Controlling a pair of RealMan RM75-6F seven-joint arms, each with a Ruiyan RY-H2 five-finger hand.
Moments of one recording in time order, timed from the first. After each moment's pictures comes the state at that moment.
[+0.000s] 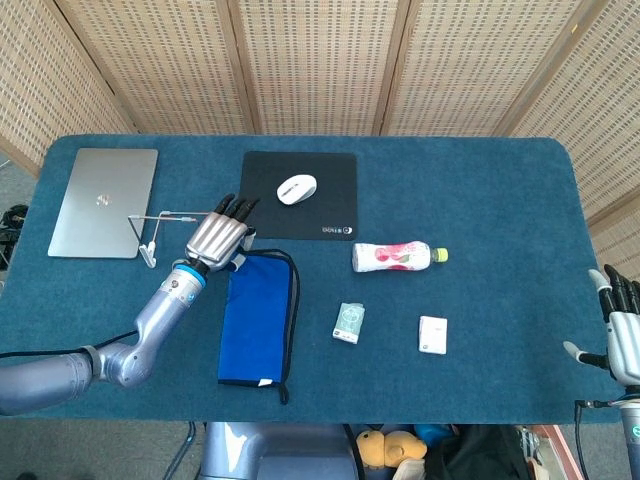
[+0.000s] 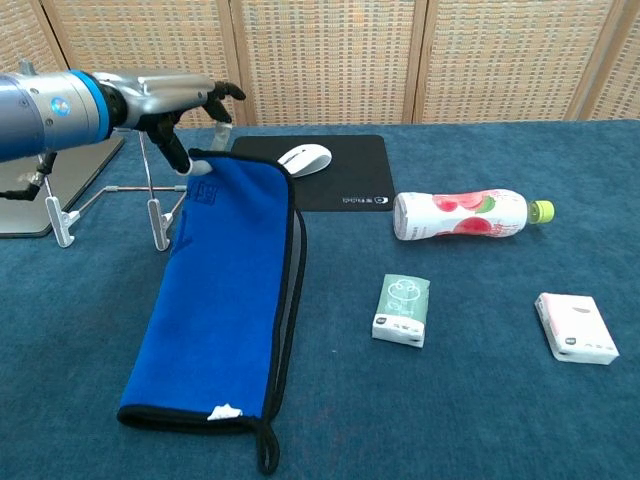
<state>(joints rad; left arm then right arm) -0.98 -1.42 -0.19 -1.49 0.86 0.87 0.51 0.11 -1.07 0.14 -1.61 -1.32 1.39 0.02</state>
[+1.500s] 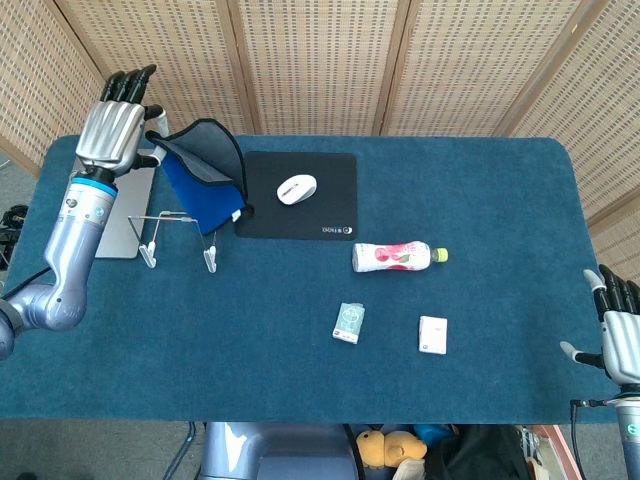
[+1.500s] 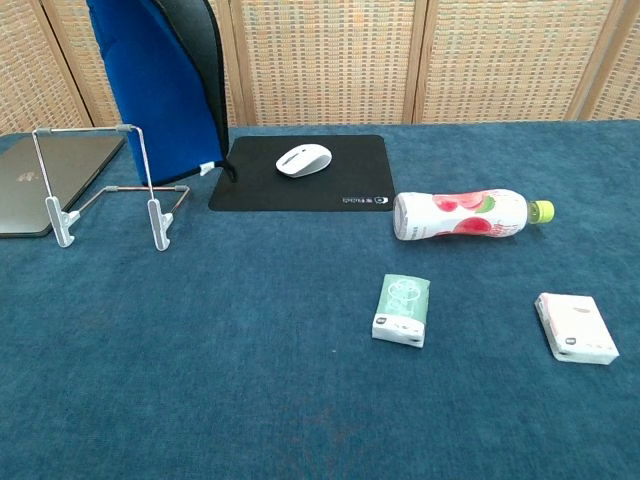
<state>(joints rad) -0.97 -1.14 -0.36 -1.35 0.87 0.88 0.24 0.11 -1.08 0.14 -1.61 -1.31 1.38 -0.01</state>
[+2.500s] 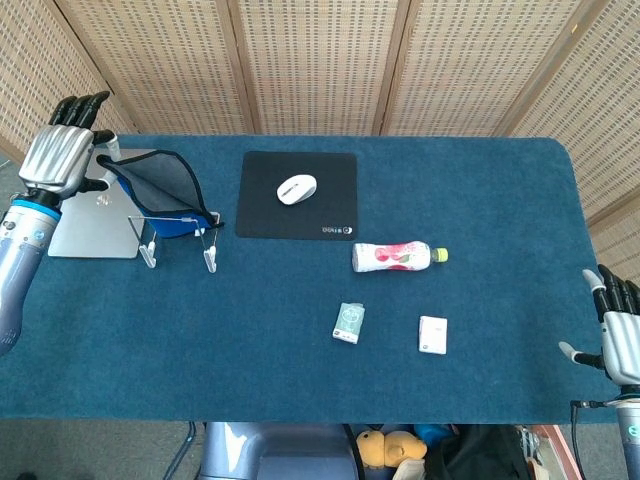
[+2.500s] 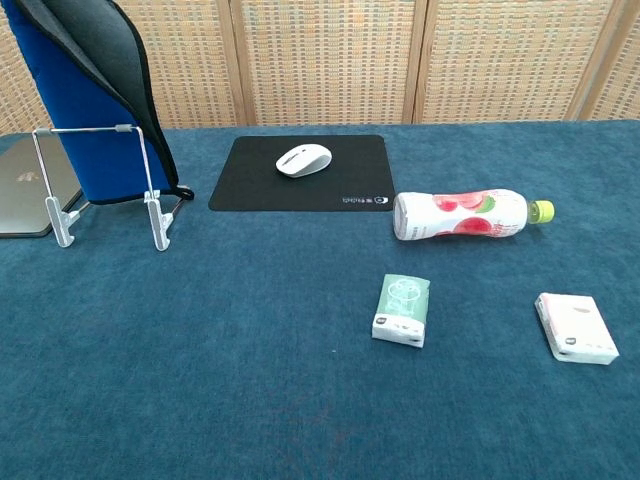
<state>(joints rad) -0.80 -1.00 -0.27 -1.38 1.09 0.86 0.00 0.11 -1.07 0.14 -1.62 -1.33 1.39 0.01</state>
